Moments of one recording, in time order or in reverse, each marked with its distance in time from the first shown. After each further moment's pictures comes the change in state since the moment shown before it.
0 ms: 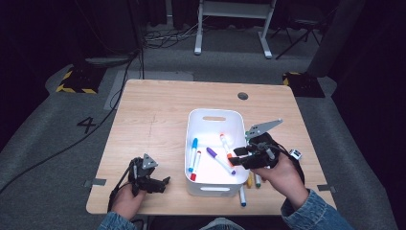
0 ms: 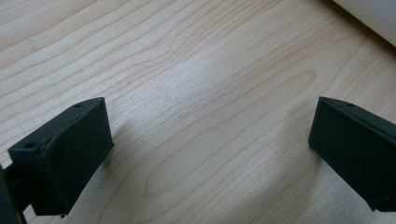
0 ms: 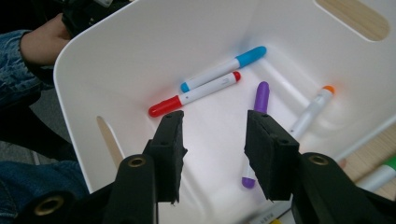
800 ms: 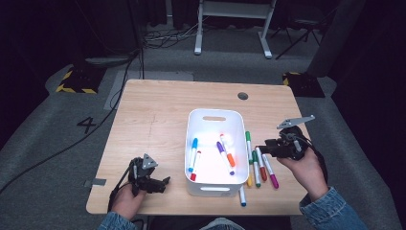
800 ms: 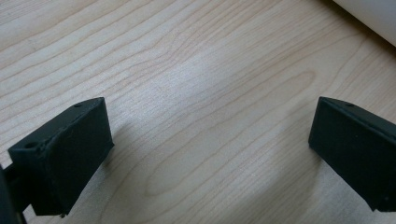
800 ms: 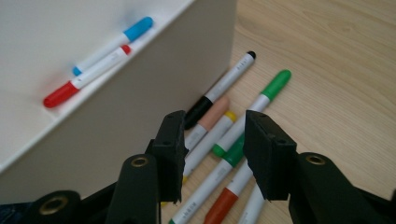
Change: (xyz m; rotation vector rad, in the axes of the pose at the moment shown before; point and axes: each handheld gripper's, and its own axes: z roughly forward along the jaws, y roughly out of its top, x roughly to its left) left arm 0.000 0.000 0.000 0.000 0.000 -0.001; right arm -0.073 -0.049 -0.029 -0.013 -0.203 0.185
